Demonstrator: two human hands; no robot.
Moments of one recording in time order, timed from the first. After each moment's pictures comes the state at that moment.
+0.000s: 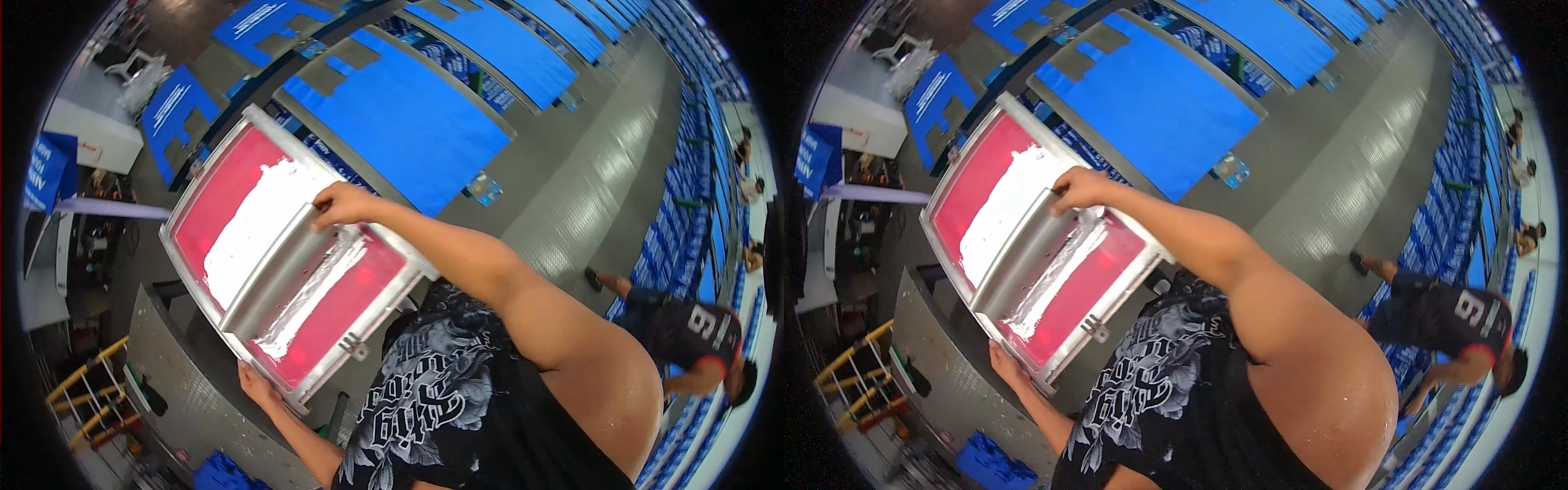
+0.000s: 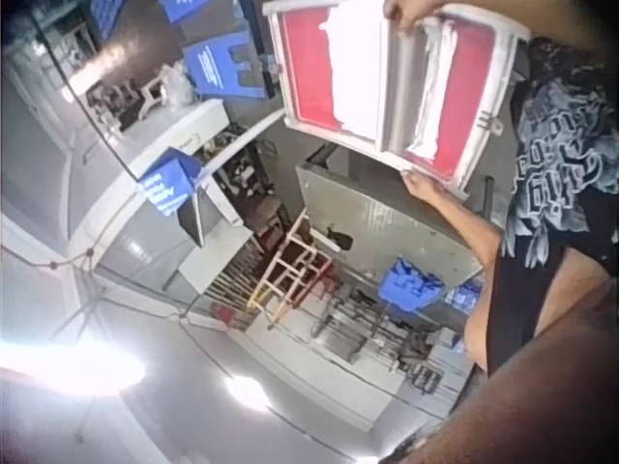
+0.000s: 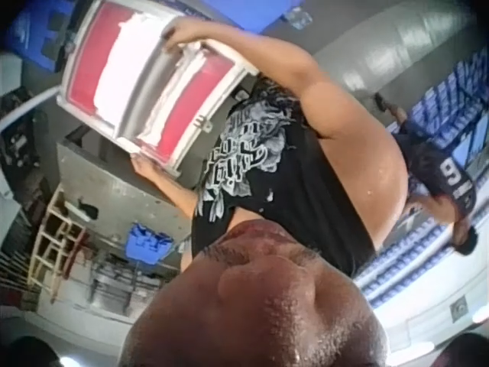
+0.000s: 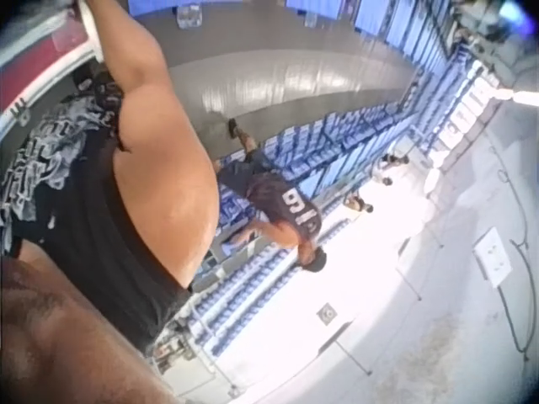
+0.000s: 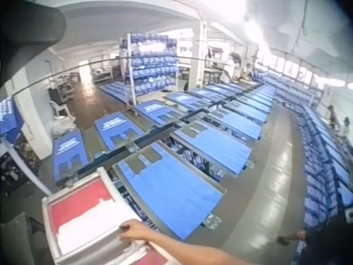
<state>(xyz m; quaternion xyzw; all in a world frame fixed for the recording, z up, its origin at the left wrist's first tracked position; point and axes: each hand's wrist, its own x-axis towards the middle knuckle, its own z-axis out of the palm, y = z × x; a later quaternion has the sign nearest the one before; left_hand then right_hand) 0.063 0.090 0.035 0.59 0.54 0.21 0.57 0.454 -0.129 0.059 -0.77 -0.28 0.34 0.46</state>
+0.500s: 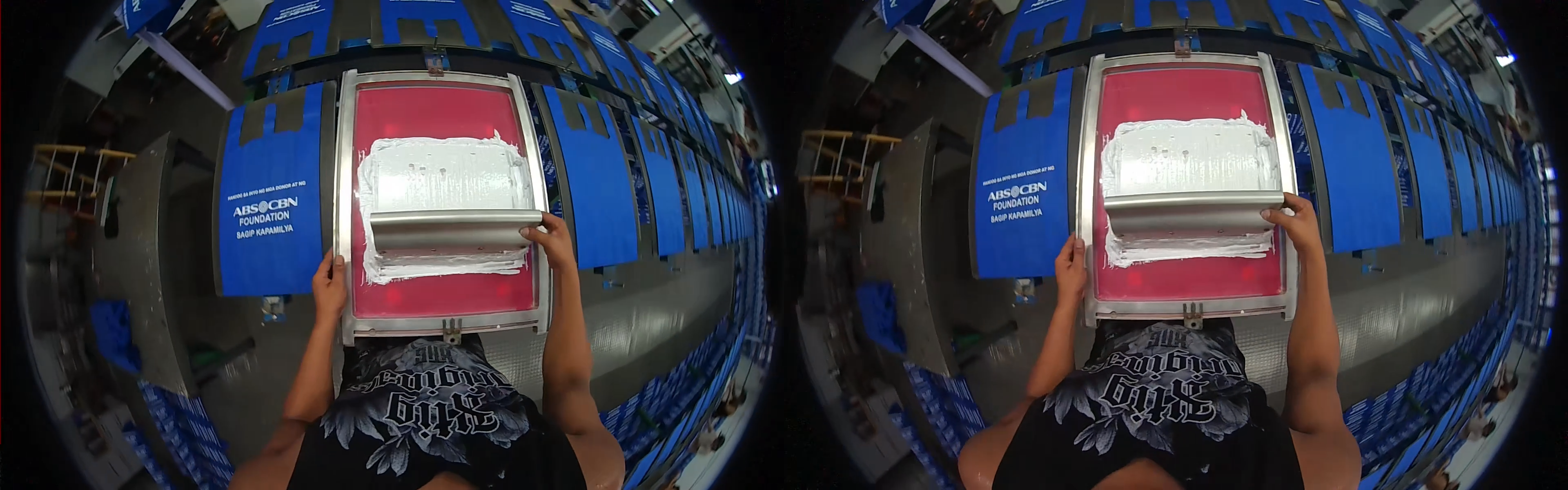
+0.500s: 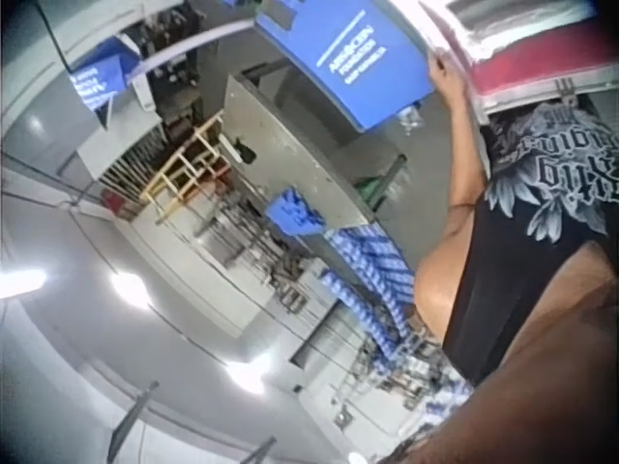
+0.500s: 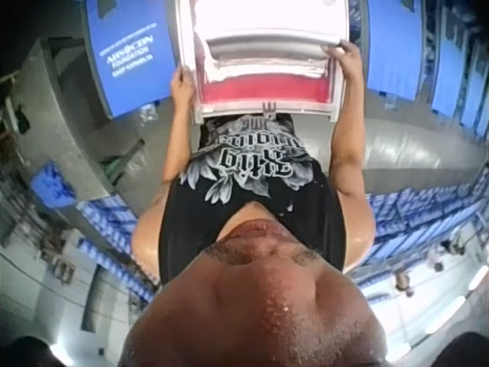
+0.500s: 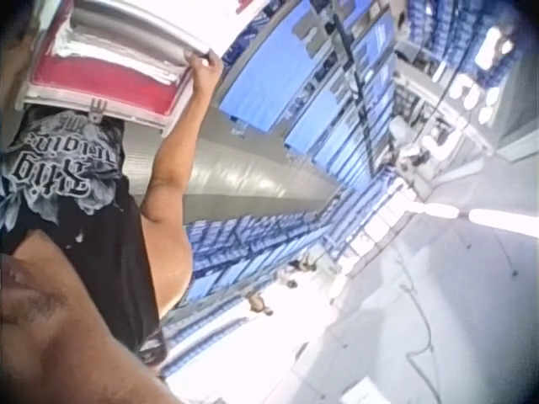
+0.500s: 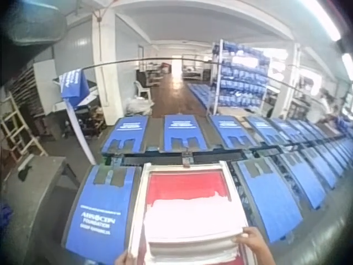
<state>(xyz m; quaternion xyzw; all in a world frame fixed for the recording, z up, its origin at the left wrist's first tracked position) 0.332 -0.154 0.021 0.61 0.50 0.26 0.56 0.686 -0.381 0.110 -0.78 -0.21 0.30 0.50</state>
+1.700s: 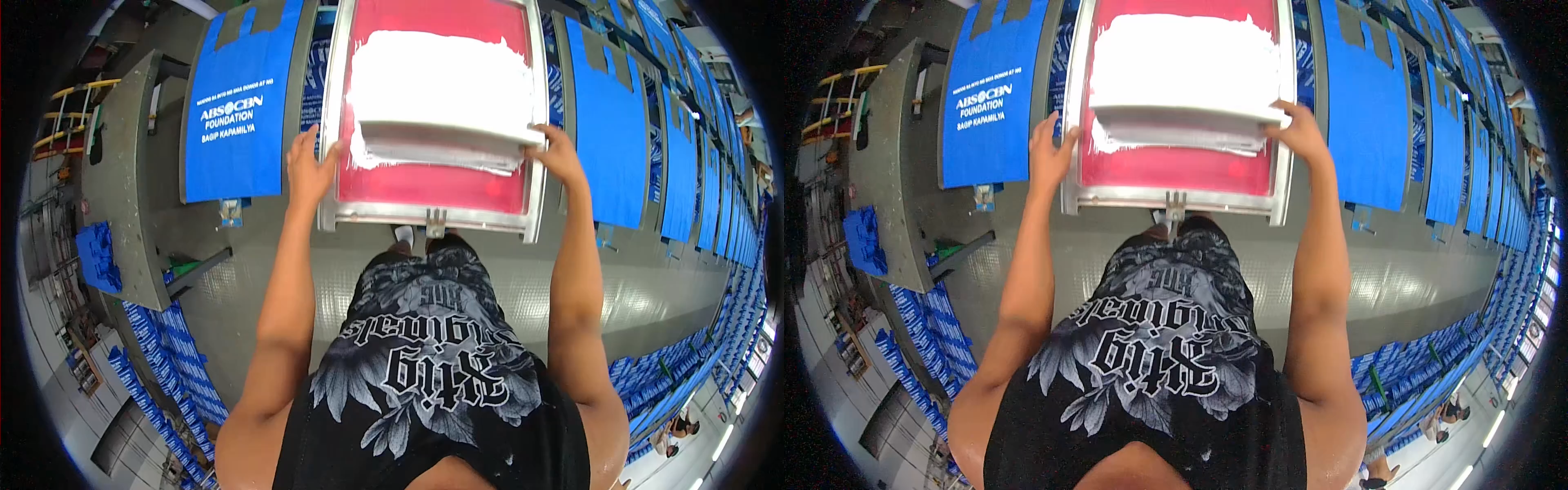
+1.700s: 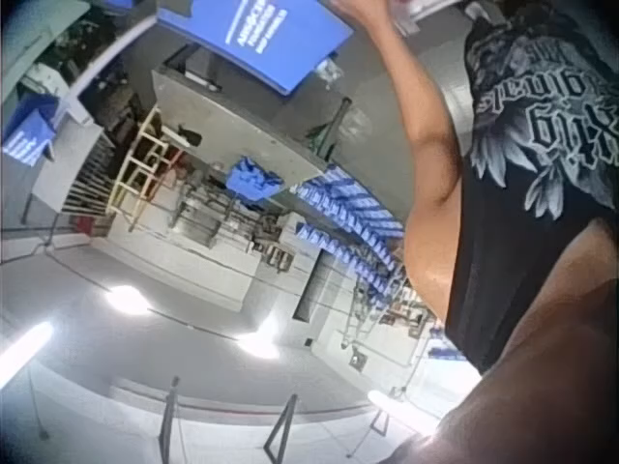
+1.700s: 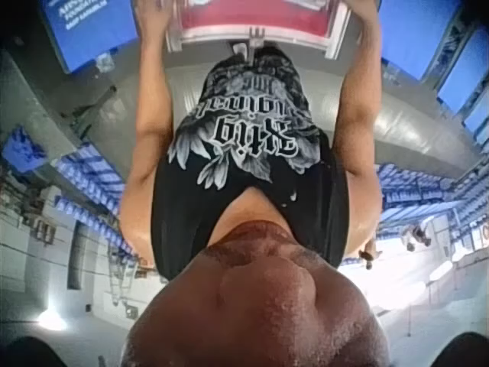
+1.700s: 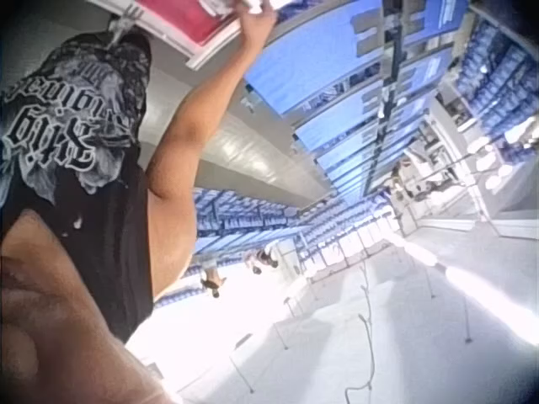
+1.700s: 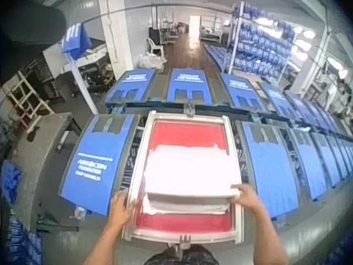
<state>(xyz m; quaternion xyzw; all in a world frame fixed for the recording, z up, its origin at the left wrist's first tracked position) 0.348 -0.165 0.007 0.84 0.46 0.21 0.20 0.711 -0.401 0.076 -0.82 -0.39 0.29 0.29</state>
